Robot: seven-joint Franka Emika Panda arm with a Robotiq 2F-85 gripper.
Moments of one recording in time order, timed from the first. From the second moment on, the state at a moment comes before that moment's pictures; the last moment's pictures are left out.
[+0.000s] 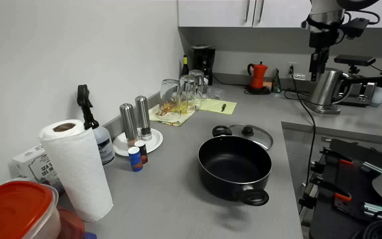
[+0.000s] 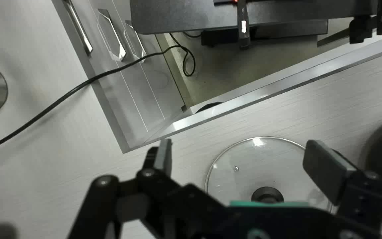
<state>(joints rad) -0.18 -0.60 -0.05 -2.63 -0.29 1.94 -0.03</state>
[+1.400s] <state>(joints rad) -0.05 -0.30 -0.09 -2.55 -0.17 2.13 -0.21</state>
